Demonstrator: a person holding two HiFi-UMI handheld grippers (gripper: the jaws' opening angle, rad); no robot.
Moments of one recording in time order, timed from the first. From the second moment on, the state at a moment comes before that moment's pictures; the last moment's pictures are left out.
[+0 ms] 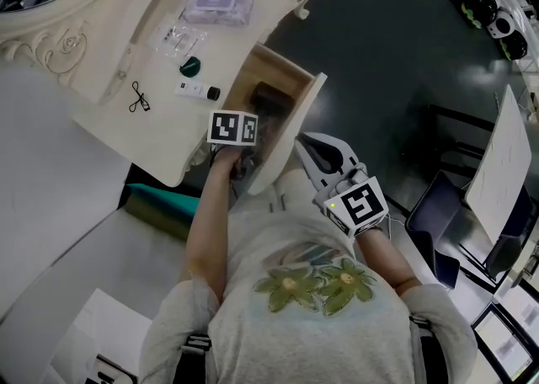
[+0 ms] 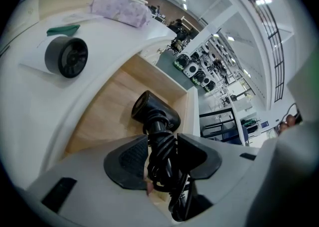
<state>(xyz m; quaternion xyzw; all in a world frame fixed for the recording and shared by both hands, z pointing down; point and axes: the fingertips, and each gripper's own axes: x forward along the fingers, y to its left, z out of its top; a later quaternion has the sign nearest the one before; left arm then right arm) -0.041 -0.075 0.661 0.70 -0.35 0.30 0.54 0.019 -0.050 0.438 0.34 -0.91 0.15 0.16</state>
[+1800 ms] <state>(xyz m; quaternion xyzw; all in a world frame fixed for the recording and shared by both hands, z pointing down) -0.032 -0.085 0.696 0.69 -0.35 0.33 0.53 0.037 -0.045 0.450 0.35 -0.91 0.16 0.16</state>
